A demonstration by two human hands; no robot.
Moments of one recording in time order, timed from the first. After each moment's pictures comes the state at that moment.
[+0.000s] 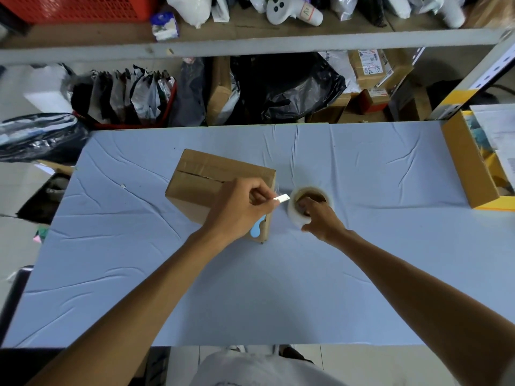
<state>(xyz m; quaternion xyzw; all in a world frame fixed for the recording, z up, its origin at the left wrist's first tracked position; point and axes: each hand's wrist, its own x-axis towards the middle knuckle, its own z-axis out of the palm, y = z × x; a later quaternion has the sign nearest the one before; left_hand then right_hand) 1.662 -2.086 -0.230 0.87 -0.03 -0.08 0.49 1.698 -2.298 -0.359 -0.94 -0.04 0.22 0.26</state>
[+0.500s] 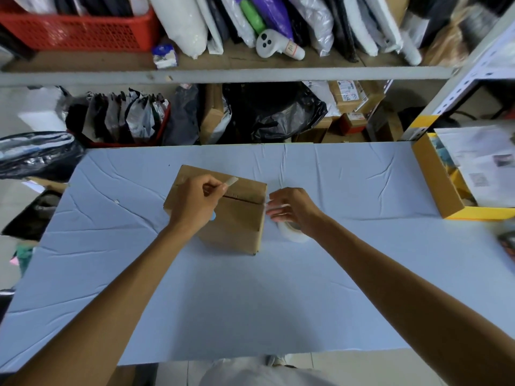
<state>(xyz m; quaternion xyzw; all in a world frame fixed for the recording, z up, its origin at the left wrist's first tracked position) 1.682 -2.033 -0.232 0.91 0.05 0.04 0.42 1.705 -2.247 -0.261 -0.67 0.18 0.26 0.67</state>
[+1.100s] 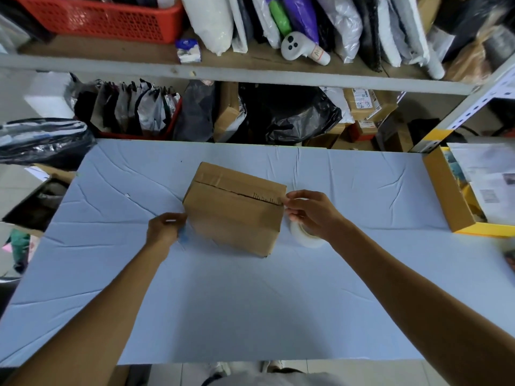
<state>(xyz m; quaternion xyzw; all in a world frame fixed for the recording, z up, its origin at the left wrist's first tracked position) 1.677 -1.916 -0.351 0.71 0.38 -0.06 0.59 1.706 -2.232 -0.253 -0.62 0.17 0.24 0.73</state>
